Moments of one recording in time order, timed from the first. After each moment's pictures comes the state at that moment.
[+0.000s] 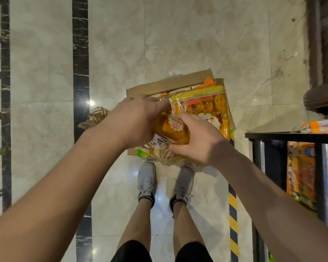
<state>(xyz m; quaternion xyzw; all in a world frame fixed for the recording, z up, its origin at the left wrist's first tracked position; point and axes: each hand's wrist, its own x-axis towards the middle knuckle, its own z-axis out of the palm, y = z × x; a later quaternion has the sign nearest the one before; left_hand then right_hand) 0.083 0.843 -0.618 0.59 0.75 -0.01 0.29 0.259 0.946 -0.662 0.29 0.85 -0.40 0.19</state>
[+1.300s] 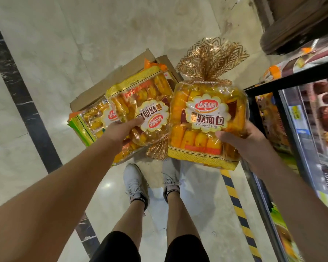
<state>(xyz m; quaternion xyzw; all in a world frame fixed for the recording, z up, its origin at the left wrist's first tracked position) 0.168 0.903 -0.805 -0.06 0.75 0.26 0.60 0.500 0.995 -0.718 0.64 0.40 -0.65 -0.08</state>
